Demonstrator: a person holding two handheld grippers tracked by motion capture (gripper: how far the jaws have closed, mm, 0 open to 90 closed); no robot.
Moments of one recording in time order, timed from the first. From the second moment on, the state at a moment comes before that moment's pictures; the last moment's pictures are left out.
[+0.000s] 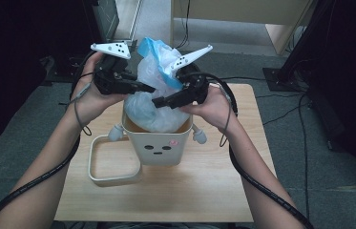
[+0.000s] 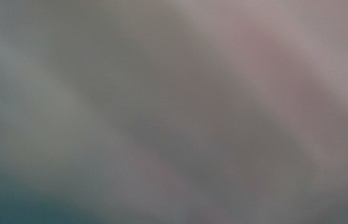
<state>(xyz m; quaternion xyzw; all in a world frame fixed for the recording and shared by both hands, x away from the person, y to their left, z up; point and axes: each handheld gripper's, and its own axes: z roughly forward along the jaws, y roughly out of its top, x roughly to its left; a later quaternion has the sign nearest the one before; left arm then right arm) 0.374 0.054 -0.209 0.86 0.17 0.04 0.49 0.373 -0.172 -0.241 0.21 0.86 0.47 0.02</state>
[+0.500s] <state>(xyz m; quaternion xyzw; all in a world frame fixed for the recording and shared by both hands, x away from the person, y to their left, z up) 0.370 0.066 -0.208 0.84 0.18 0.04 0.50 0.376 -0.185 -0.238 0.23 0.85 0.47 0.00</state>
